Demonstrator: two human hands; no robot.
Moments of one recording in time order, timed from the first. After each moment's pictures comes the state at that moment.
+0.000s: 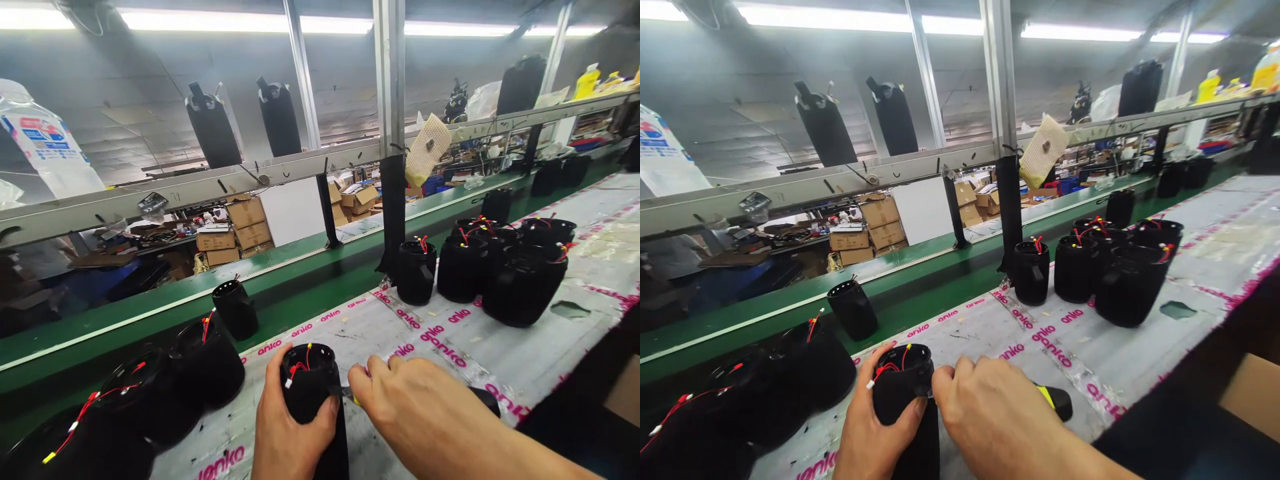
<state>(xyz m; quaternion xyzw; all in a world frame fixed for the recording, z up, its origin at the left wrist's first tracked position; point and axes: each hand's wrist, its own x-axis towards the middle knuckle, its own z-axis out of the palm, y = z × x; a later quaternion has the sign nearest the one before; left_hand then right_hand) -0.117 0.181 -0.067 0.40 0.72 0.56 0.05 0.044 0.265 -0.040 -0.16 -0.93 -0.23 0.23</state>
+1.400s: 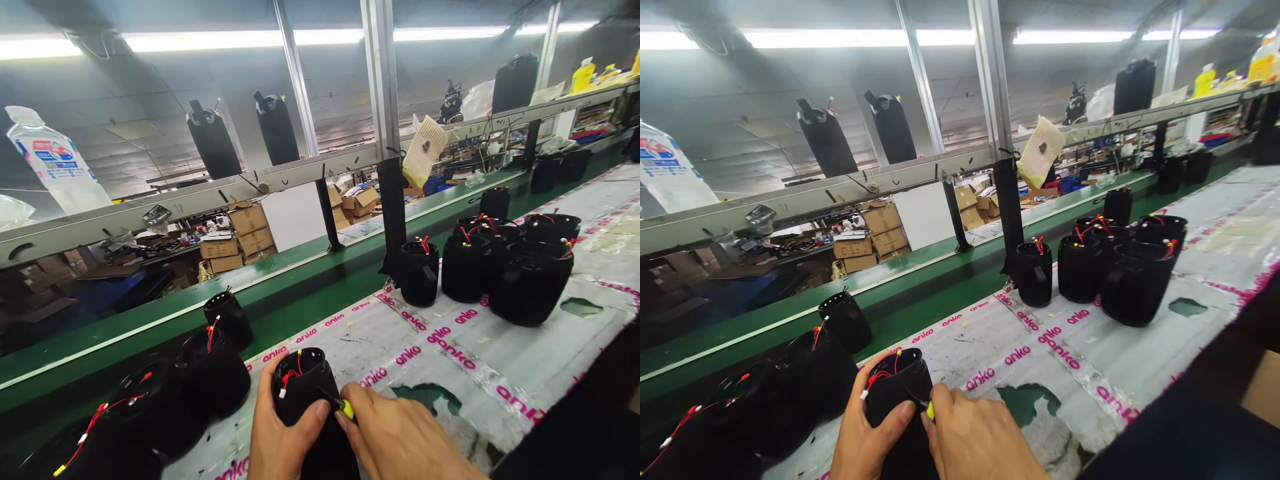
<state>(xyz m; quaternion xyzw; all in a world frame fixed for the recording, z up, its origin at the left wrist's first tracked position) -0.141 0.173 -0.073 0.36 0.66 0.63 0.20 0.016 0.248 -0.087 -0.24 -0.92 -0.05 0.31</state>
